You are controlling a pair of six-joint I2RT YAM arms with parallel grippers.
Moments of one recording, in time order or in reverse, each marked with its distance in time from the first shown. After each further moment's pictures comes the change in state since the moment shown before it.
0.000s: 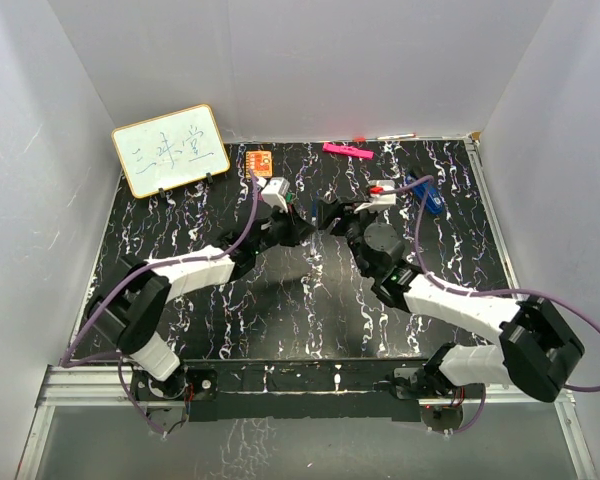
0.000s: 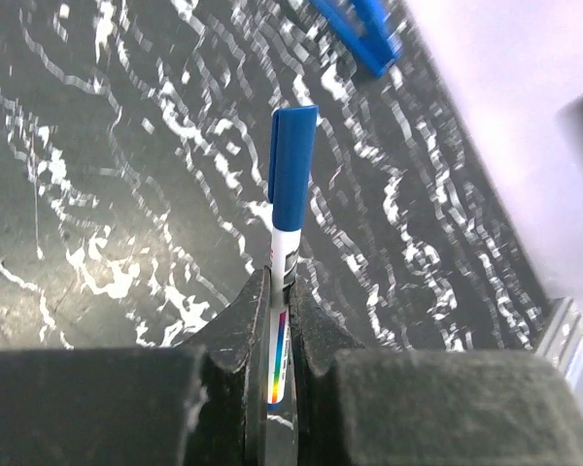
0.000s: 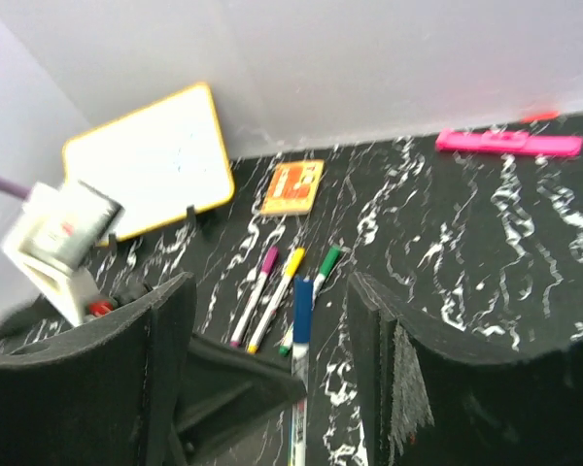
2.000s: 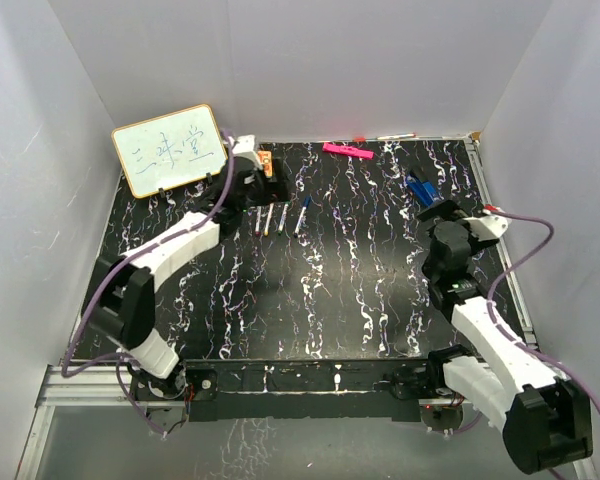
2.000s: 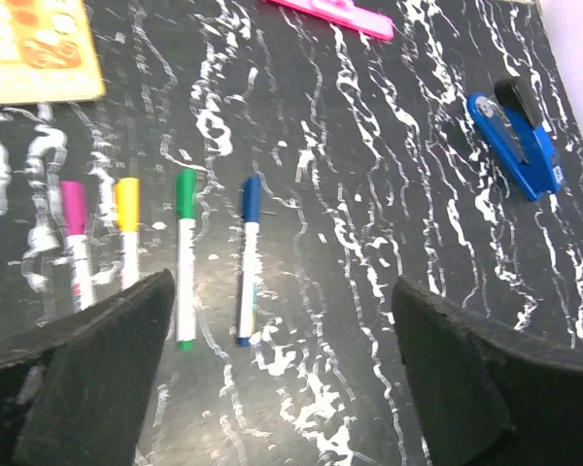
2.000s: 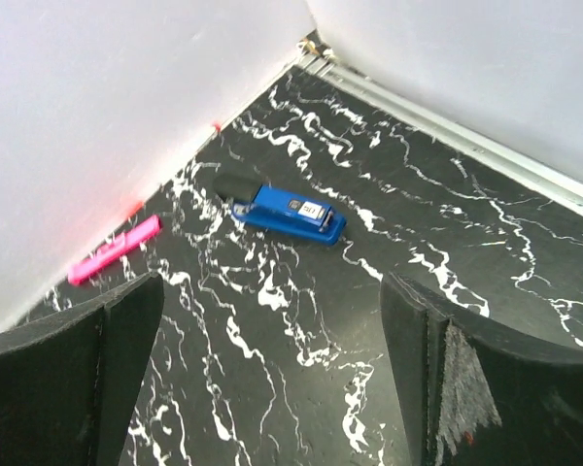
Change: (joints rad) left arm 0.146 0.085 0.356 -0.420 -0.225 0.132; right arm -0.520 -0.362 -0.173 -0.404 0.304 0.186
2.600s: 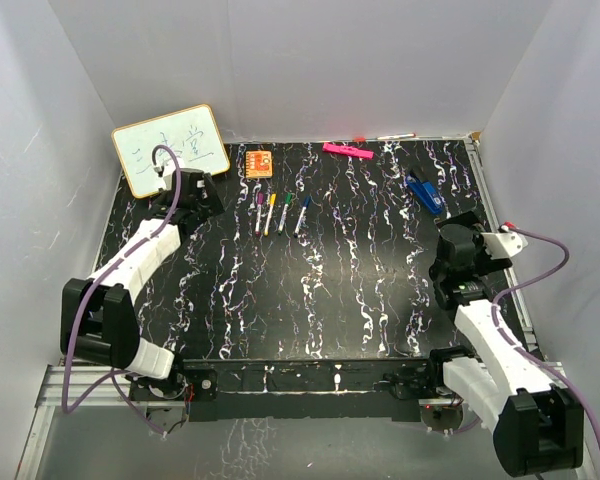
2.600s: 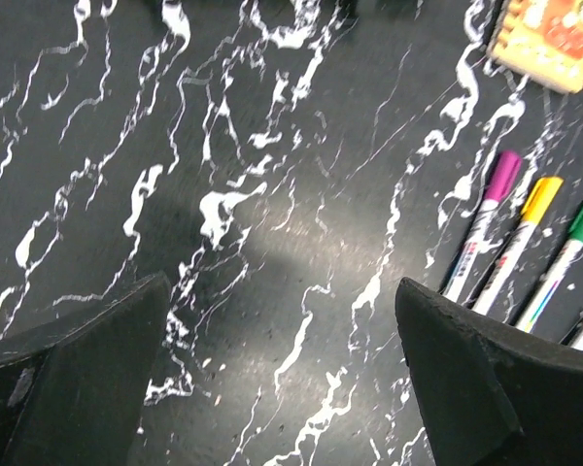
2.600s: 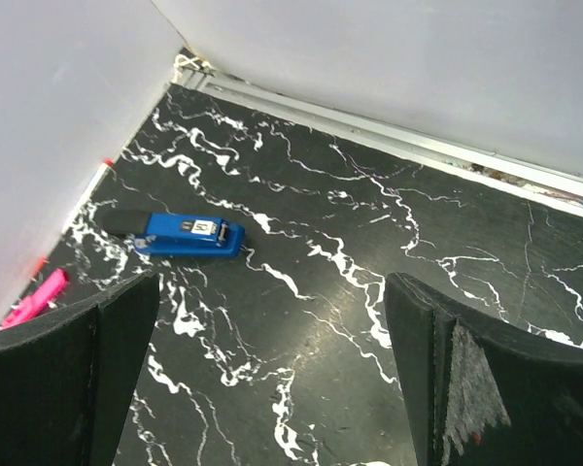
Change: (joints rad) left arm 0.299 -0.212 -0.145 -0.376 -0.312 -0.044; right arm -0.140 -0.065 -0.019 -0.214 0.113 0.216
